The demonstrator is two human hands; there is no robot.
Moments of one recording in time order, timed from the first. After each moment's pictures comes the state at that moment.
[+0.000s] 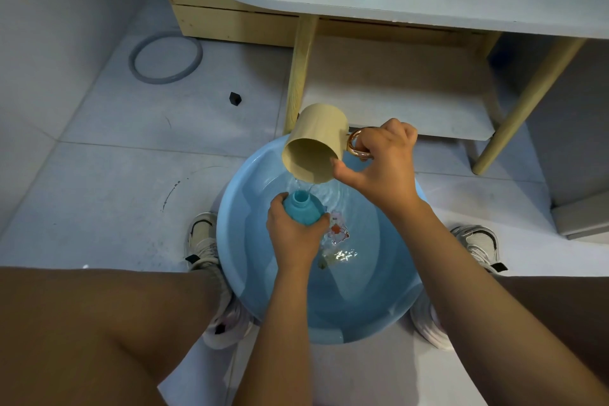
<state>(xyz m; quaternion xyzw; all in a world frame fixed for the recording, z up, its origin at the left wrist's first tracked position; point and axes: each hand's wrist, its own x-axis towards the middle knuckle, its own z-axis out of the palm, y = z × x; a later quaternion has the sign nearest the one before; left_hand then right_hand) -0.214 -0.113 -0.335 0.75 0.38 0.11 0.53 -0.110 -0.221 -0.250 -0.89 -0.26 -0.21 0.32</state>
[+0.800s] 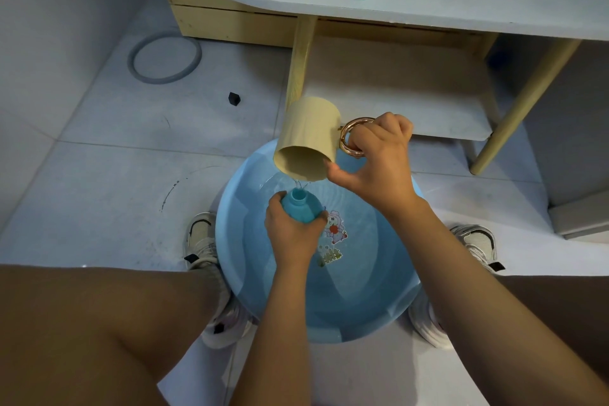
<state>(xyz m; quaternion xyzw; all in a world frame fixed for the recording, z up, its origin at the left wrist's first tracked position) -0.213 -0.113 -0.329 0.76 0.38 0.11 0.52 -0.111 -0.217 -0.244 -0.86 -0.31 -0.27 0.30</state>
